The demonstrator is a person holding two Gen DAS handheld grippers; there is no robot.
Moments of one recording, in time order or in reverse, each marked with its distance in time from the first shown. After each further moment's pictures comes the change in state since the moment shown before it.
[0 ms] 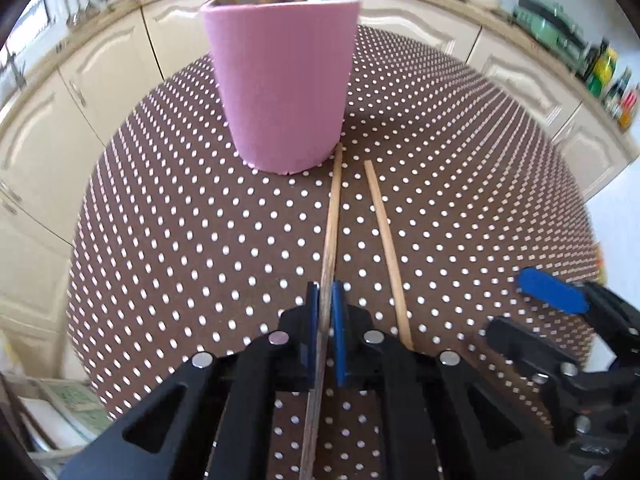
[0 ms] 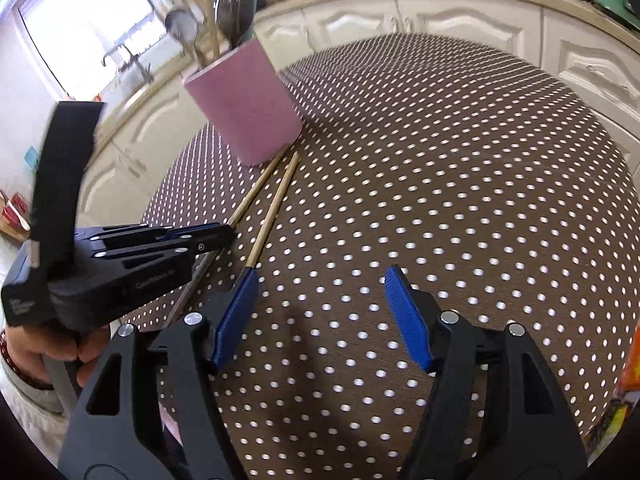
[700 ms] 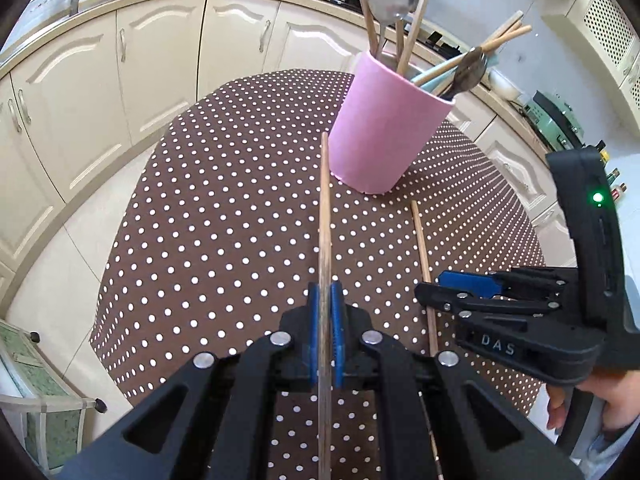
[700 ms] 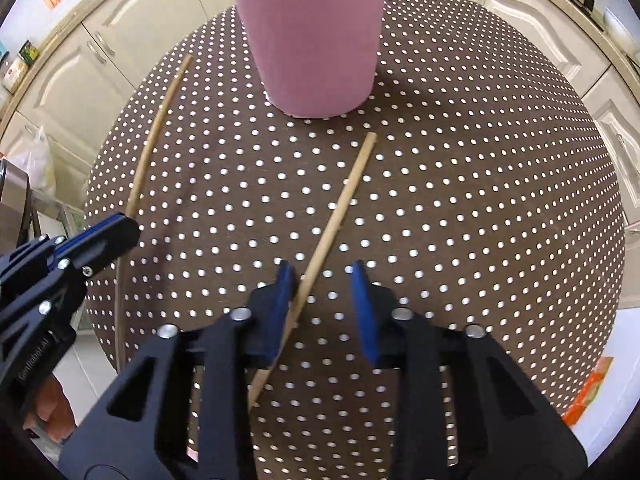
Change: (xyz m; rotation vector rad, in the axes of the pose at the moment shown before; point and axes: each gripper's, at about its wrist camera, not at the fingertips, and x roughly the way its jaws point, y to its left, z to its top) left arm -0.064 0.093 -0.053 -0.237 -0.162 -0.120; right arm 0.084 0.091 0.059 -0.236 0.353 -0.213
